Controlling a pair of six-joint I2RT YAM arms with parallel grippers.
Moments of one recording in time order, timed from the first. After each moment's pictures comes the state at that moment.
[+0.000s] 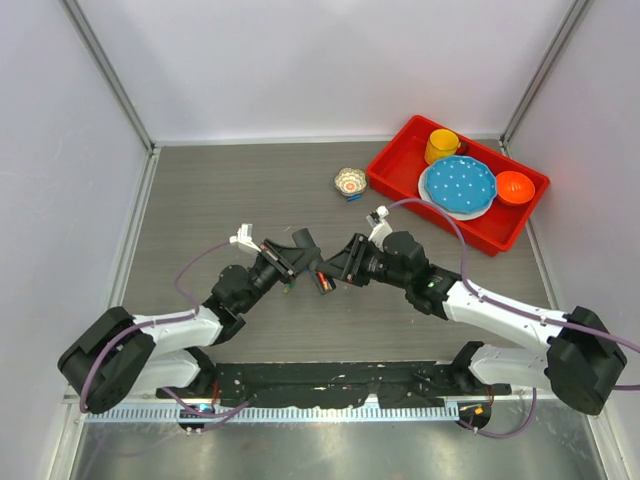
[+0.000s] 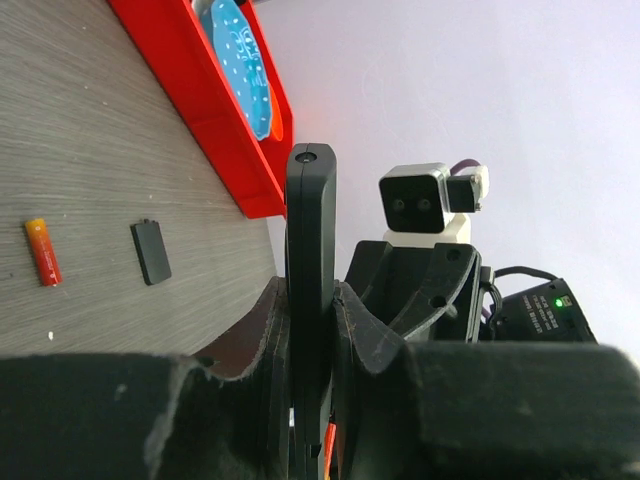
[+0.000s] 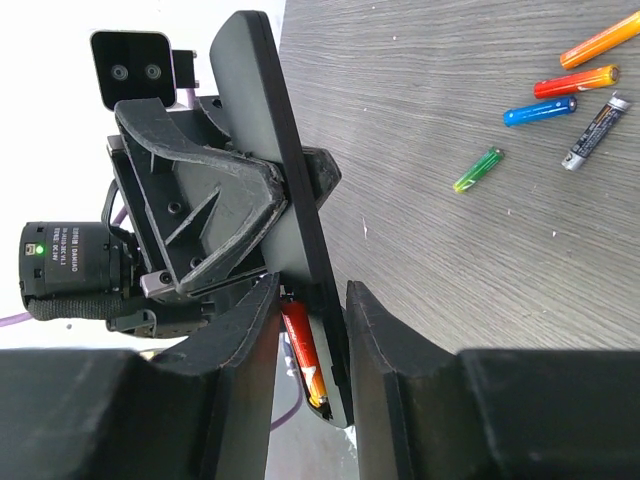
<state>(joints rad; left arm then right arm) -0.73 1.19 0.25 1.03 -0.01 -1.31 0.81 1.15 0.62 0.21 -0.23 1.08</state>
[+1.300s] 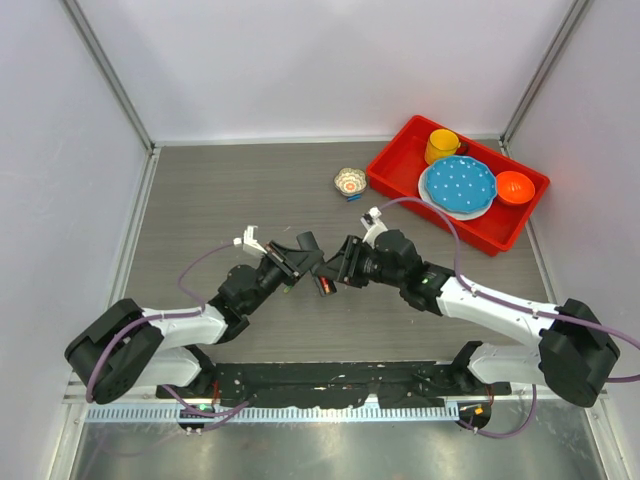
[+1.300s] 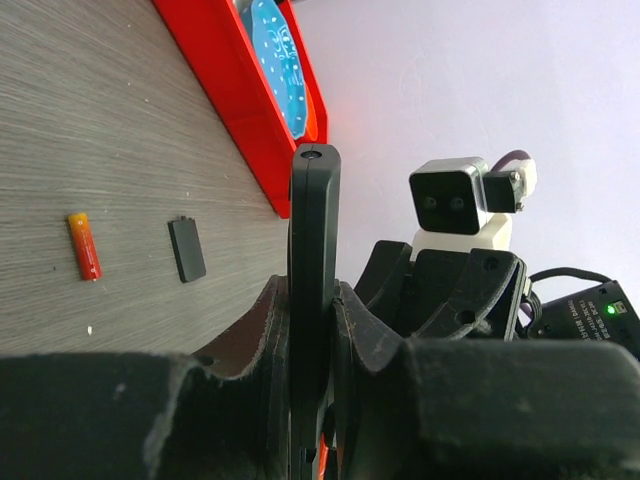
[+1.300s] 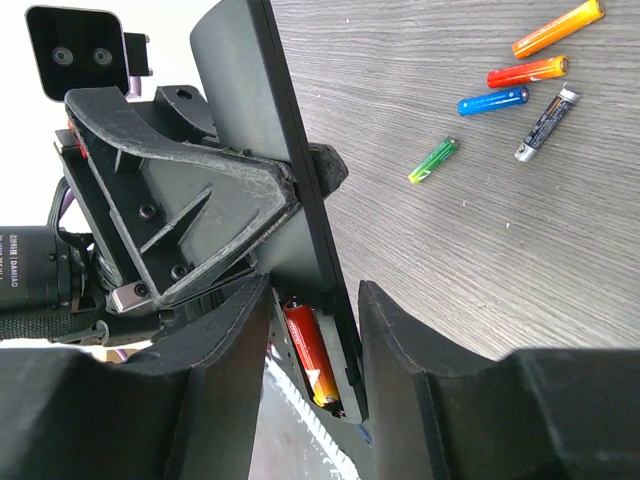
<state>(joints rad) -0.77 1.26 0.26 1.02 -0.07 -1.28 0.82 1.20 0.65 0.14 -0.21 1.00</state>
